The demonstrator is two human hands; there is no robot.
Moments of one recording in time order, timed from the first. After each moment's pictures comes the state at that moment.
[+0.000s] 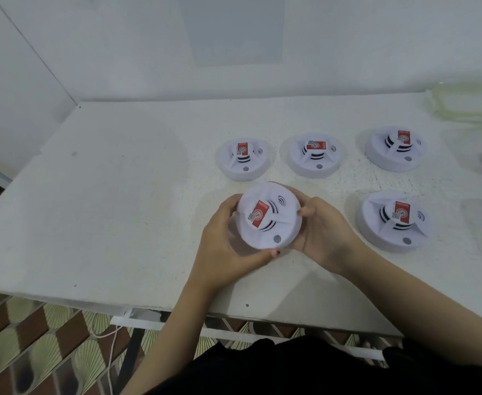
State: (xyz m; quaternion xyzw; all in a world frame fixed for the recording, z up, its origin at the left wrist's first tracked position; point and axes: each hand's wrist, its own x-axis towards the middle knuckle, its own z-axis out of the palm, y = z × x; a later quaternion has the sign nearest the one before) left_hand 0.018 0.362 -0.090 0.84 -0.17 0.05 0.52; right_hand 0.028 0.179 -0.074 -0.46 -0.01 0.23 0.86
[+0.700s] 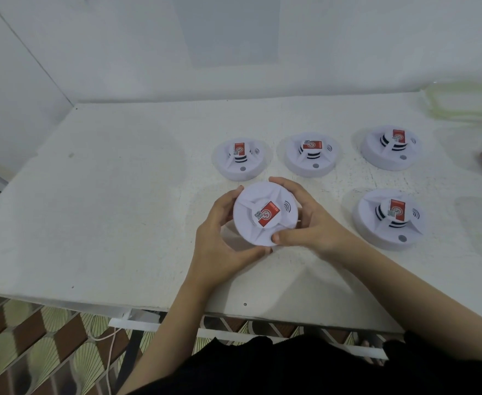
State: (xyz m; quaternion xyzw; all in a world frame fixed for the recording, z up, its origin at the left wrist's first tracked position) left_hand 0.019 0.361 -0.093 0.81 -0.16 0.08 0.56; right_hand 0.032 0.170 -0.085 -0.64 -0.12 0.16 0.74
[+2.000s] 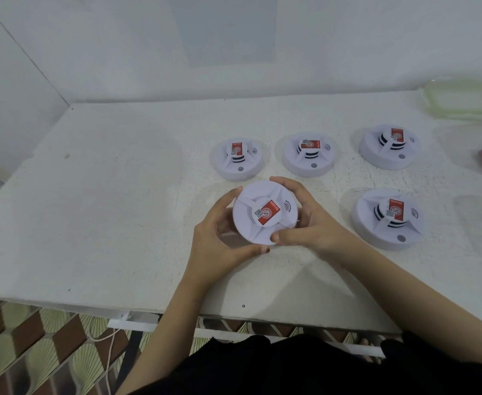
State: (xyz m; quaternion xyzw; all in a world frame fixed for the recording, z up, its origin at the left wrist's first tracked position) left_hand 0.021 0.362 -0.089 0.80 -0.12 0.03 0.59; right_hand 0.034 0.167 -0.091 -0.63 -0.11 0.17 0.75
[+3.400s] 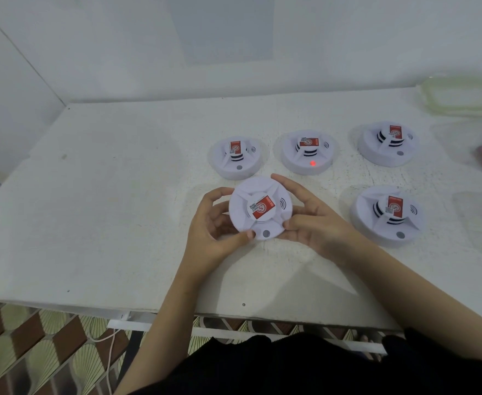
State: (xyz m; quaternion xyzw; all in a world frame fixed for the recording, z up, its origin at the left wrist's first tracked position) left_hand 0.030 0.373 -0.093 0.73 -0.09 -0.04 0.68; right_hand 0.035 0.163 -0.091 -0.55 -0.06 0.21 0.81
